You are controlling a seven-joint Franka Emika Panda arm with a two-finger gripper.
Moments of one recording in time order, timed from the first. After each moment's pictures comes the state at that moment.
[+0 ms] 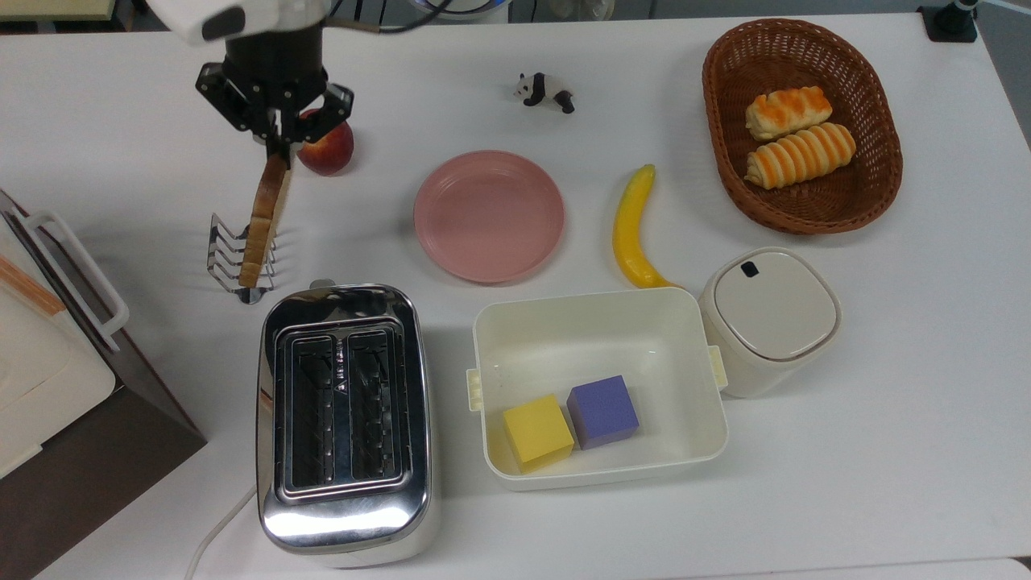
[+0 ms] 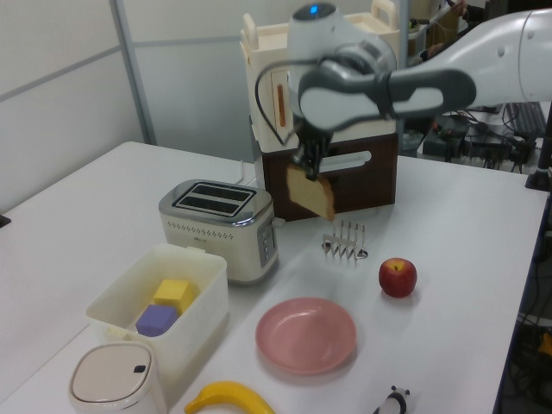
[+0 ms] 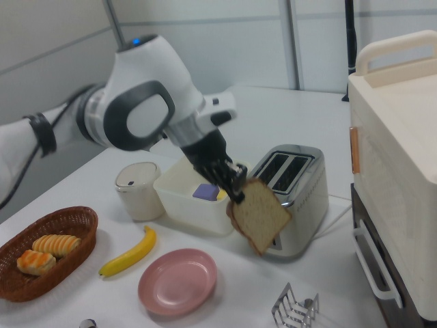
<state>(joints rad) -0.04 0.16 -0.08 -1.57 -0.17 1.96 -0.03</state>
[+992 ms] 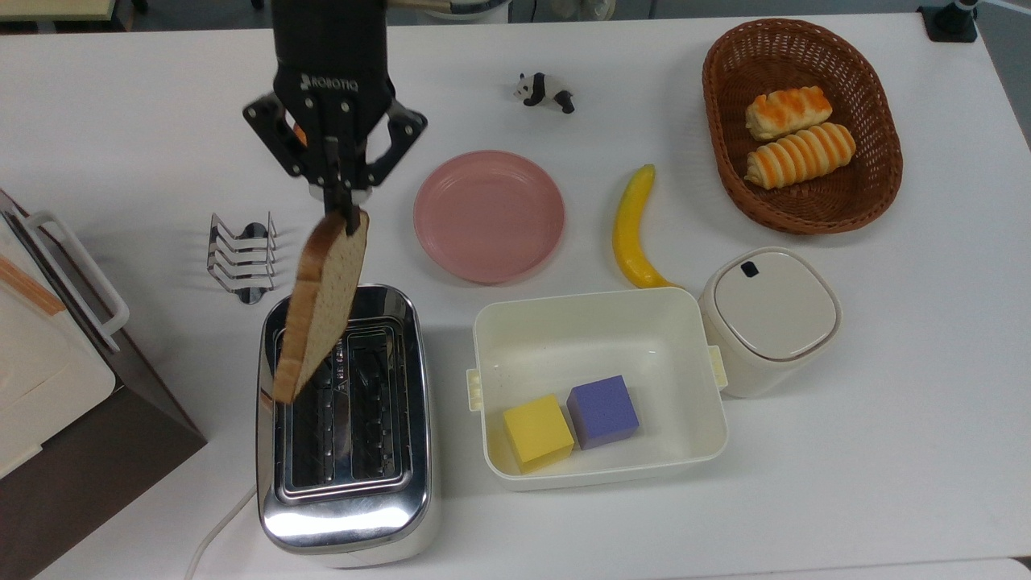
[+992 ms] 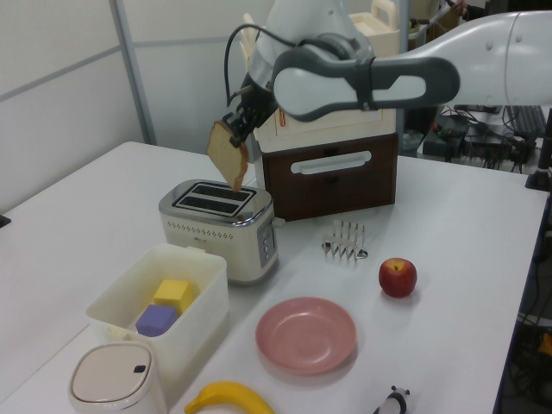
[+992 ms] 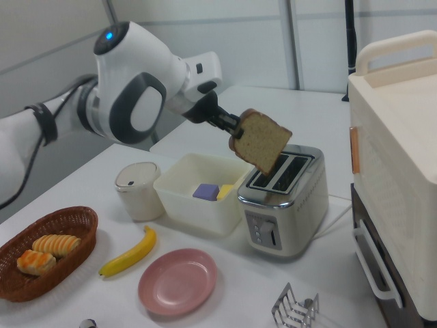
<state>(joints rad) 0.03 0.24 -0.08 -1.47 -0.03 2.34 0.12</state>
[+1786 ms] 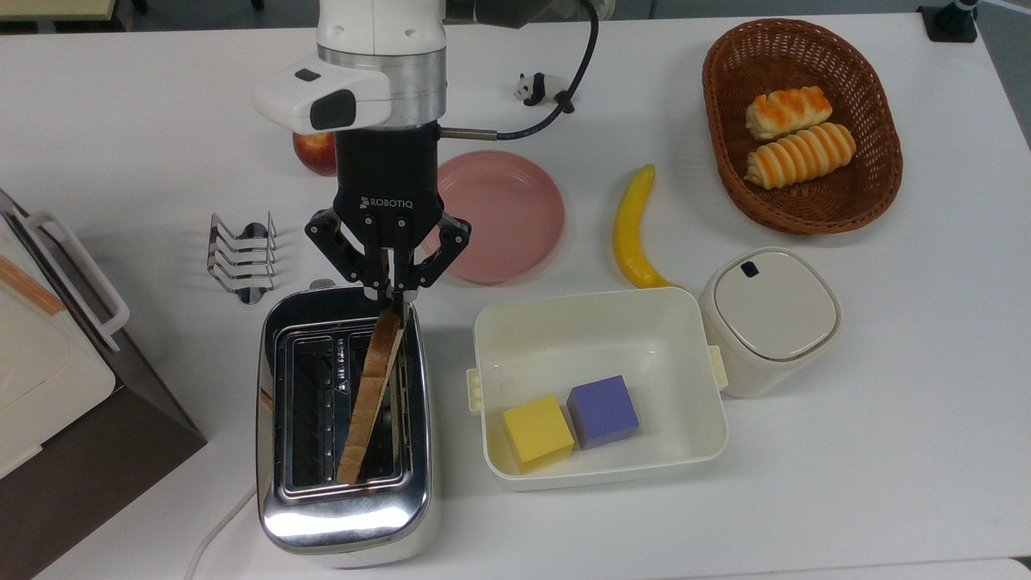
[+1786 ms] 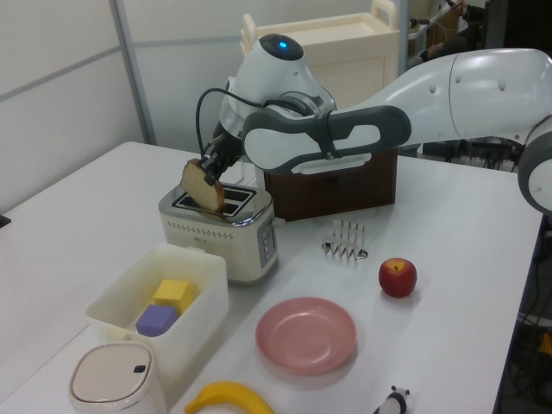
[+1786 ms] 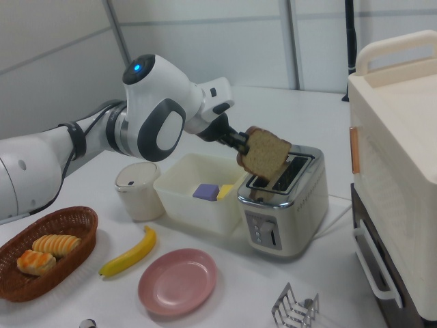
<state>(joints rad) 0.06 0.40 -0.07 -1.43 -0.03 2.45 0.08</state>
